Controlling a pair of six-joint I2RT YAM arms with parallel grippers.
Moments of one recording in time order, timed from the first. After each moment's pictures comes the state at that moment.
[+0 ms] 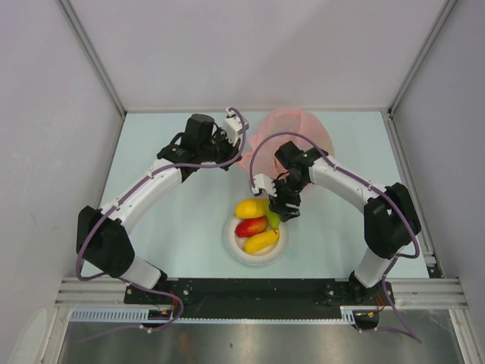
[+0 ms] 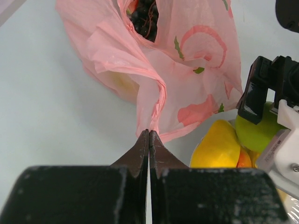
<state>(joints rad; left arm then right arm) -0.50 1.51 1.31 -0.37 0.36 0.21 0.60 1.70 1.33 -0.98 -0.49 -1.02</state>
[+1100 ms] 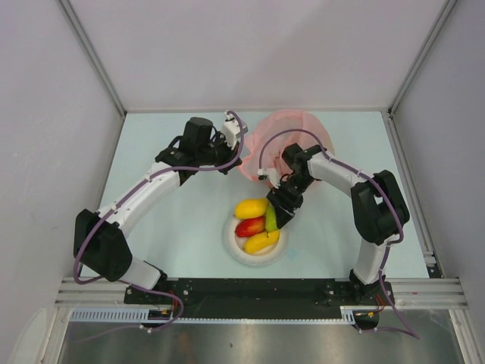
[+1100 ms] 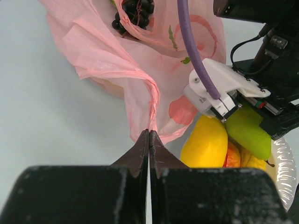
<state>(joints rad) -0.50 1.47 1.26 -0.38 0.40 0.19 0.51 1.84 1.33 -1.04 -0.67 -0.53</state>
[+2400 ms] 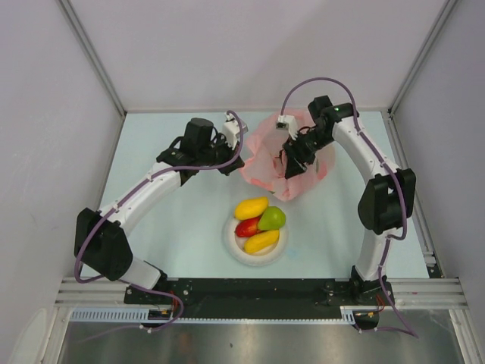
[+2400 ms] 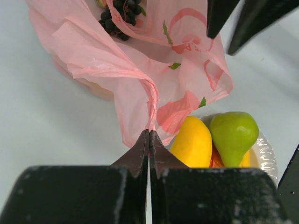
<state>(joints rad) -0.50 1.48 1.25 -0.36 0.44 0.13 0.30 1.91 1.83 -1.26 -0.77 -0.68</state>
